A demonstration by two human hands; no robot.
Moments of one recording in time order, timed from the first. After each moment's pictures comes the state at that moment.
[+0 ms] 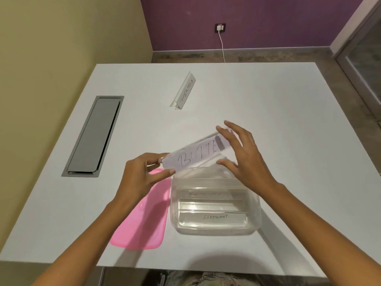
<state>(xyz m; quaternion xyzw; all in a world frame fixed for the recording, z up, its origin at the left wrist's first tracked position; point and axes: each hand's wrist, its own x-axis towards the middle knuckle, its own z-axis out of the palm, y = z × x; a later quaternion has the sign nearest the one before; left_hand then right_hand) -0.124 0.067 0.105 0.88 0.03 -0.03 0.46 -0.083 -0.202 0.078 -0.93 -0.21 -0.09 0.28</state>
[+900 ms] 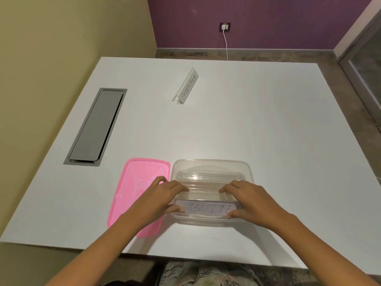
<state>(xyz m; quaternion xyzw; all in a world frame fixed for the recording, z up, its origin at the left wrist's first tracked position) -0.175 0.053 0.043 0.94 -0.26 -0.14 0.17 -0.163 -0.230 0.051 -0.94 -0.26 0.18 0.14</state>
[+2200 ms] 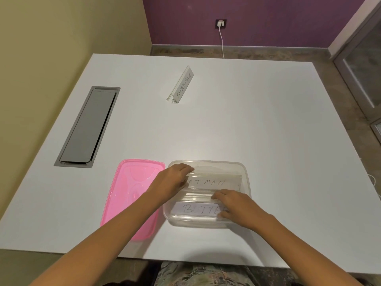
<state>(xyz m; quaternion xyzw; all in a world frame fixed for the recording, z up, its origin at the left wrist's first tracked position) -0.119 0.015 0.012 0.96 -0.20 -0.10 0.16 -0.159 -0.219 0.013 -0.92 -0.25 0.27 0.13</state>
